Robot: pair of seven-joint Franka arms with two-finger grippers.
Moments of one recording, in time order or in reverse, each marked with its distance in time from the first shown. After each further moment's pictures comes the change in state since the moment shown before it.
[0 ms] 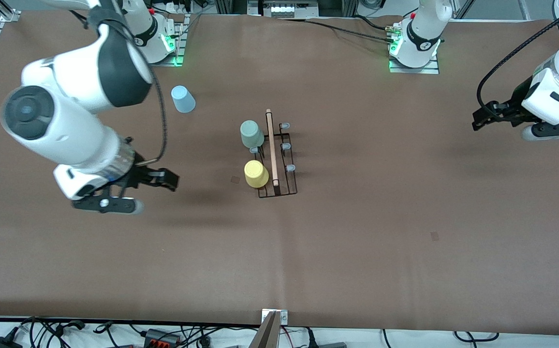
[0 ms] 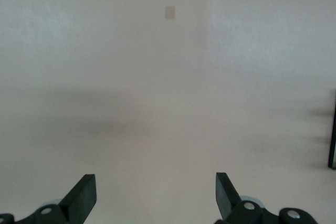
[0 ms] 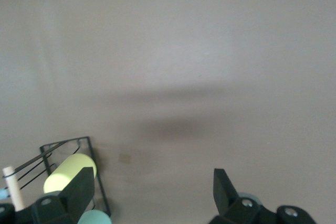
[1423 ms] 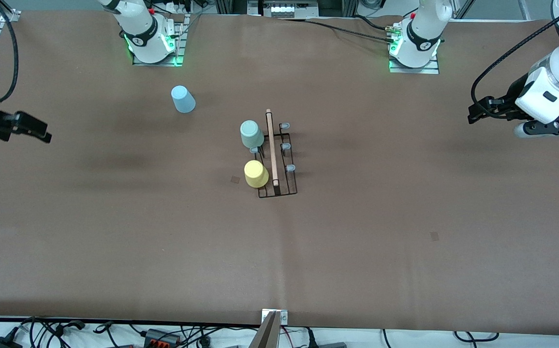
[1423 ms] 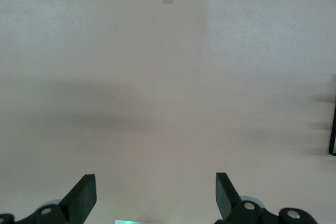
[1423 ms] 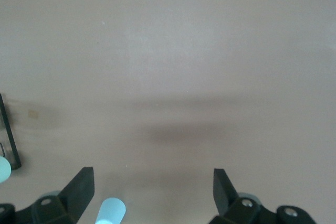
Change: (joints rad) left arm 0.000 0.000 -0.004 0.000 -0.004 -0.034 0.007; right arm -0.414 -0.456 0.143 -0.458 -0.115 -0.045 -0.358
